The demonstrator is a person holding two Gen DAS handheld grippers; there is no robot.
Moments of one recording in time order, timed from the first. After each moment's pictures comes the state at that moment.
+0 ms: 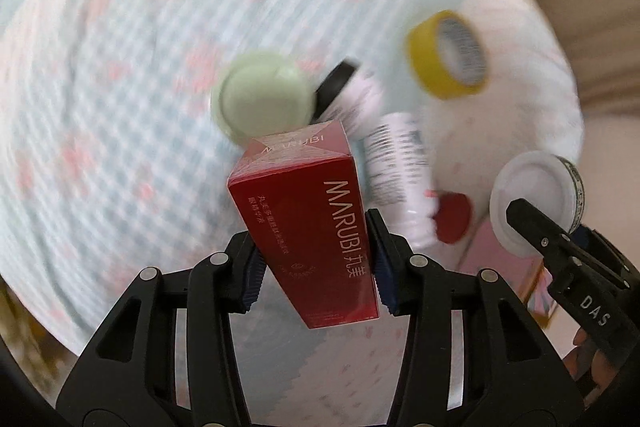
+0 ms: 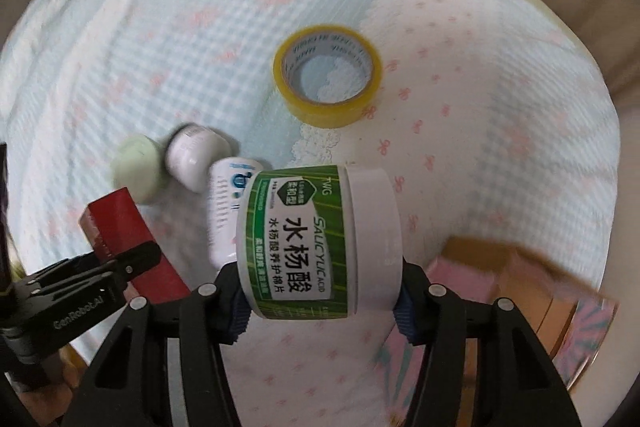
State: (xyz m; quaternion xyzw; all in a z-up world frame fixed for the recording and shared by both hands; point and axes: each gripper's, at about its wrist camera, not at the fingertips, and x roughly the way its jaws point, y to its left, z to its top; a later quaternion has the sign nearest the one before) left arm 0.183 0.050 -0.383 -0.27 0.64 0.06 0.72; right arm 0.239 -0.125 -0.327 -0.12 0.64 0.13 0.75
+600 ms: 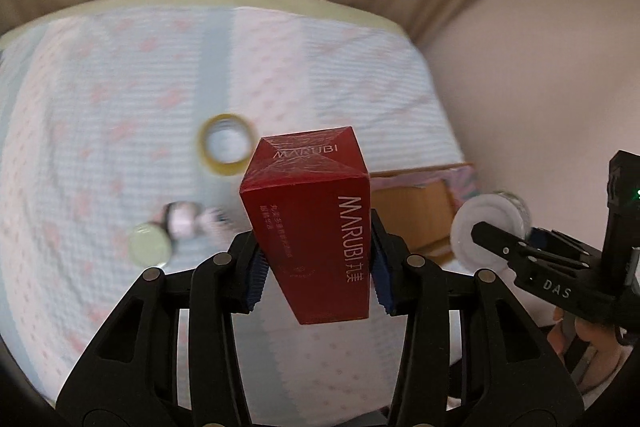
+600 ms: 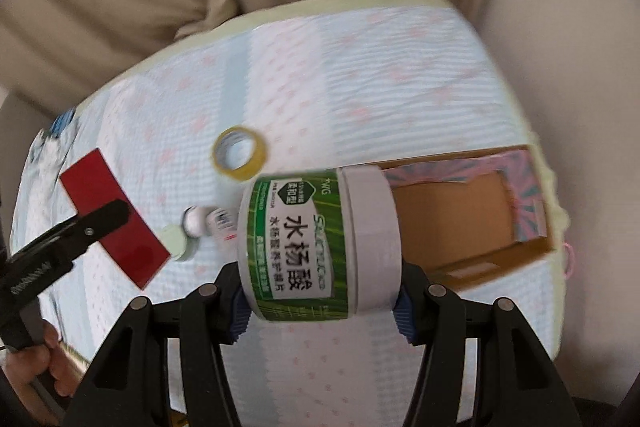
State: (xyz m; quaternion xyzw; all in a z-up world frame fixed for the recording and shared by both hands) left arm 0.213 -0.090 -0.179 -0.10 0.54 -0.19 0.81; right arm 0.152 -0.255 -0.166 0.08 0.56 -0.03 0.82
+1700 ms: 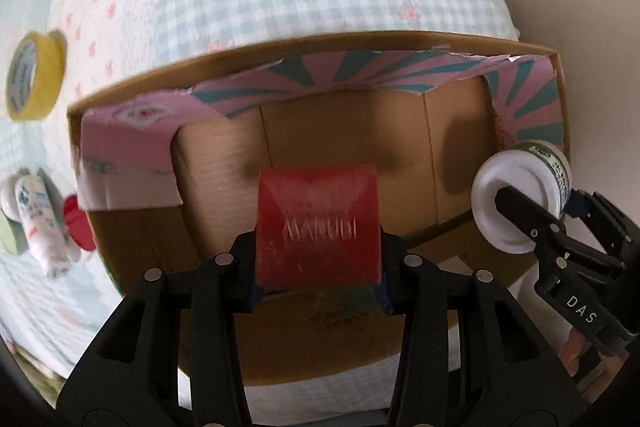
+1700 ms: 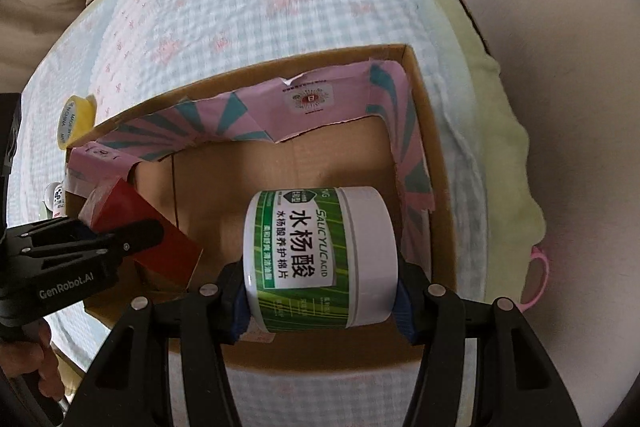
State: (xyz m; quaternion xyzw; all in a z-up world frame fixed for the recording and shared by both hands) left arm 0.264 -0.364 -0.399 0.01 0.73 -0.14 0.67; right arm 0.177 -0.500 -0.333 0.08 0.66 -0.02 0.75
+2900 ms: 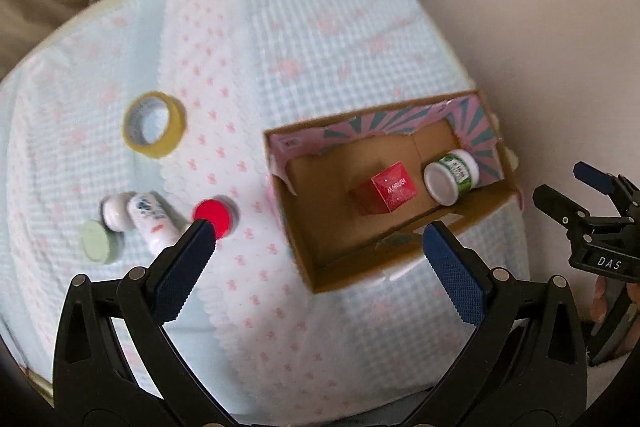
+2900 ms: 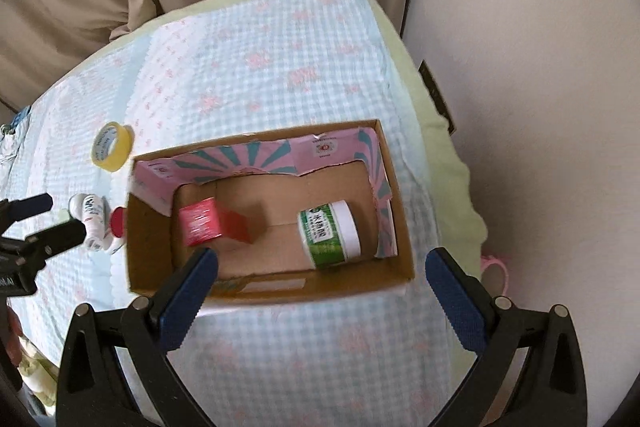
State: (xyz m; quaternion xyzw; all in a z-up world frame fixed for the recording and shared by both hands) left arm 0.201 -0.251 -0.239 0.02 0.58 -0.16 0.79; right arm 0.106 -0.462 -0.216 0.03 0.56 -0.06 0.83
